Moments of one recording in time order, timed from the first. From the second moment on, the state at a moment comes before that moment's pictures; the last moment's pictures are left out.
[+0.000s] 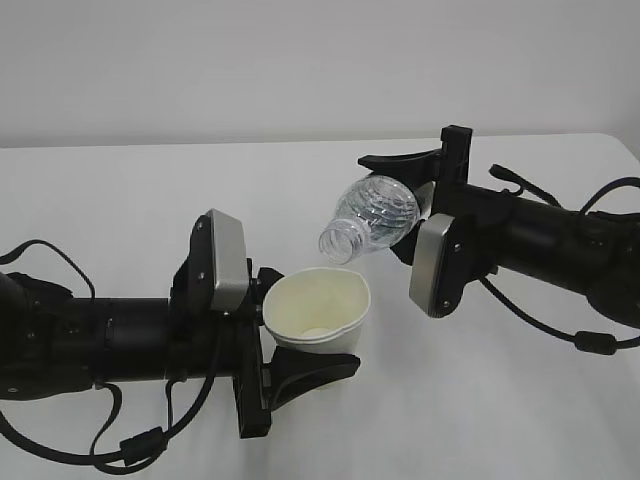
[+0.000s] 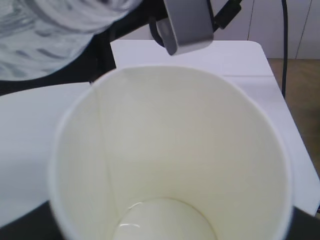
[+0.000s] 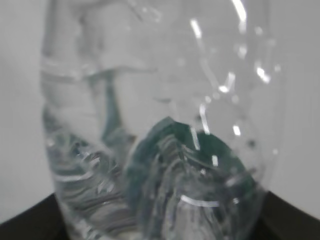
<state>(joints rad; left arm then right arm) -0.49 1.98 -0.67 0.93 -1.12 -0.23 0.22 1.95 -0.79 -0.74 -1.11 -1.03</state>
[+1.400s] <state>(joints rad) -0.49 2.00 -0.67 0.92 -1.11 -0.23 0.22 1.95 -0.79 -0.74 -1.11 -1.15</state>
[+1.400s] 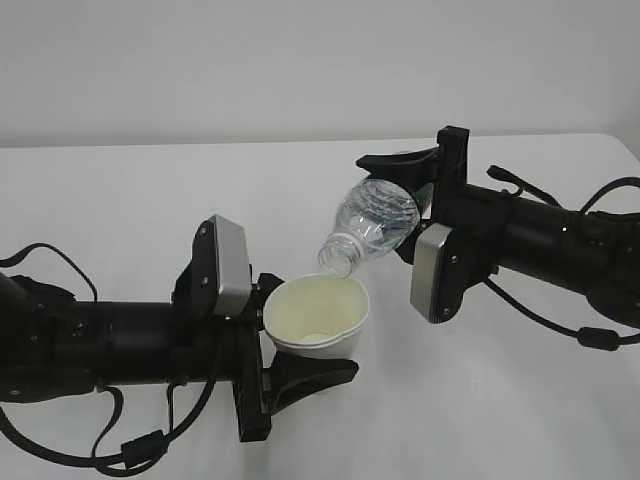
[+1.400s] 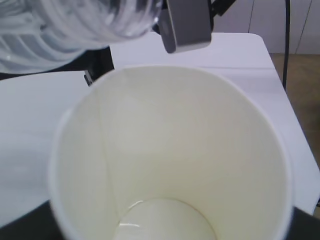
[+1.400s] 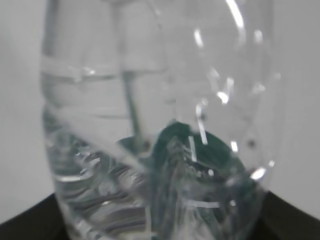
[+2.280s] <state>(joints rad) -0.49 2.00 -0.67 0.90 -1.11 -0.21 0.22 1.95 -0.79 -0.71 -1.11 -1.24</state>
